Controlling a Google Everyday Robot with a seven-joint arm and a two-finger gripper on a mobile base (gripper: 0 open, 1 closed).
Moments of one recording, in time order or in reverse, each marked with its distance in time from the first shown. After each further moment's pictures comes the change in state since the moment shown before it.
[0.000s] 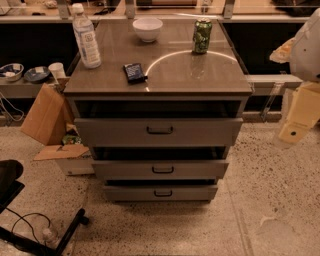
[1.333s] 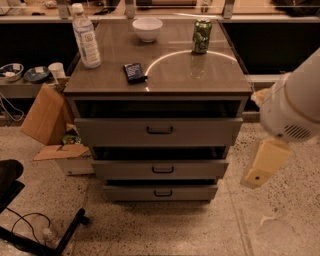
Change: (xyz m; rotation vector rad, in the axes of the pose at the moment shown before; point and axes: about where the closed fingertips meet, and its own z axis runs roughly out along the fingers) arm -0.006 0.046 0.066 0.015 -0.043 0.055
